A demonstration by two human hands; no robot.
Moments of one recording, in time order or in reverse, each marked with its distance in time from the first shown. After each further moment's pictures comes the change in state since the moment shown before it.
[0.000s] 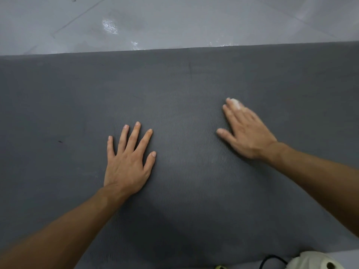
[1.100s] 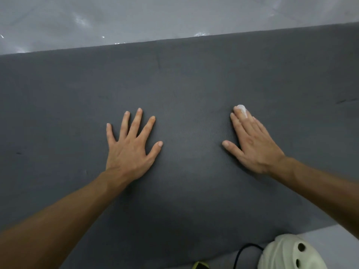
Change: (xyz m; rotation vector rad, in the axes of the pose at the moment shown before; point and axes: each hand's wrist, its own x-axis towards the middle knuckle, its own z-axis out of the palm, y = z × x) left_hand 0.051 0.068 0.000 0.002 -0.061 0.105; right_hand -0.084 0.048 0.011 0.035 -0.025 0.122
